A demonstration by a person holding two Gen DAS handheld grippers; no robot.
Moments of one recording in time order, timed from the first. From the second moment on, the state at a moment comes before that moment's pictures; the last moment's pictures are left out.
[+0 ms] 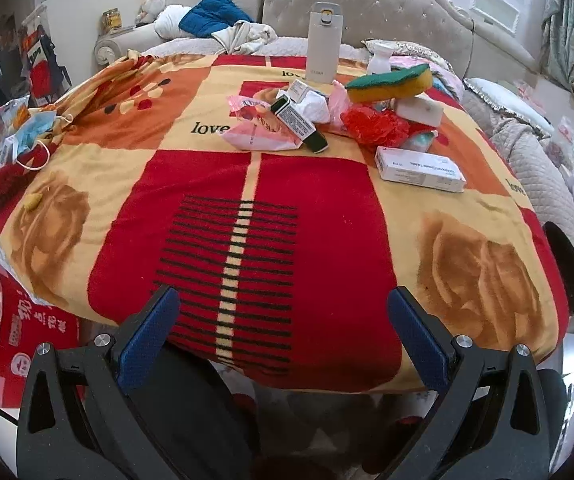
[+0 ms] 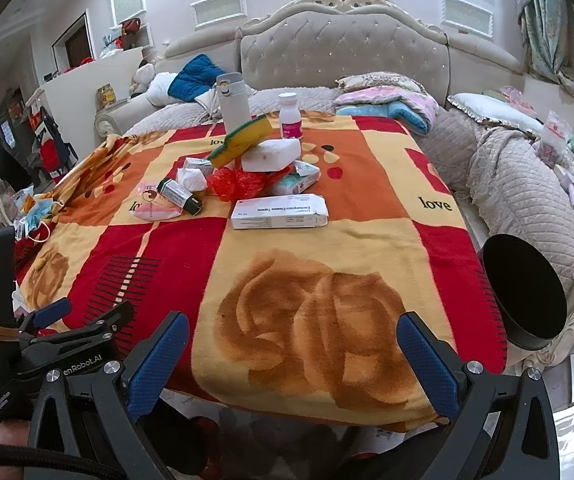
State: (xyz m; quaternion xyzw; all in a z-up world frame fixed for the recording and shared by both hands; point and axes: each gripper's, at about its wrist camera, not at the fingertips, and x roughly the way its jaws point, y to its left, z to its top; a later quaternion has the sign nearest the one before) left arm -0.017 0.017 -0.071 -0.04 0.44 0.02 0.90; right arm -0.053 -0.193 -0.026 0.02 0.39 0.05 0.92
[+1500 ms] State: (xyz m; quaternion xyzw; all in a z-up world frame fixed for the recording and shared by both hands) left arm -0.013 0.005 -0.083 -0.02 0.46 0.00 0.89; right arm -0.024 -0.194 -0.046 0.05 0.42 0.07 0.91
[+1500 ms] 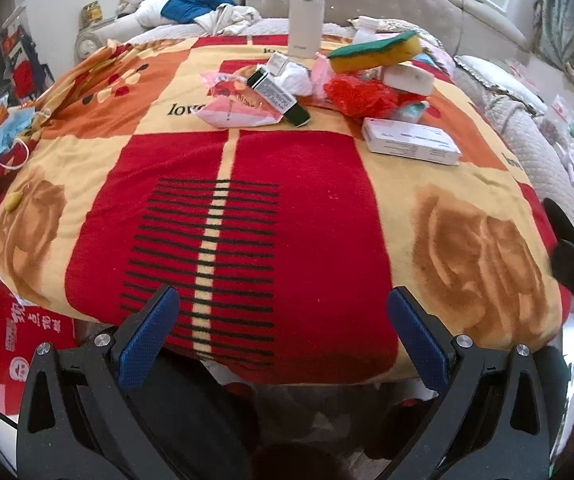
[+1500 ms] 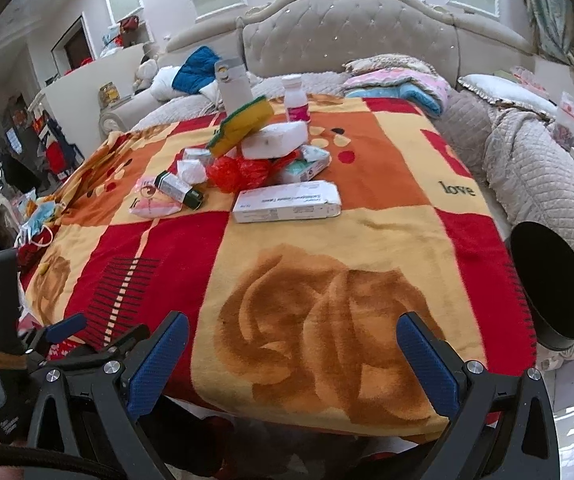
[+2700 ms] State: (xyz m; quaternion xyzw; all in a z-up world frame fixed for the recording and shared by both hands) left arm 0.042 0.027 -0.090 0.01 0.45 0.02 0.89; right arm 0.022 -0.210 -0.067 -0.01 0.36 0.08 0.93
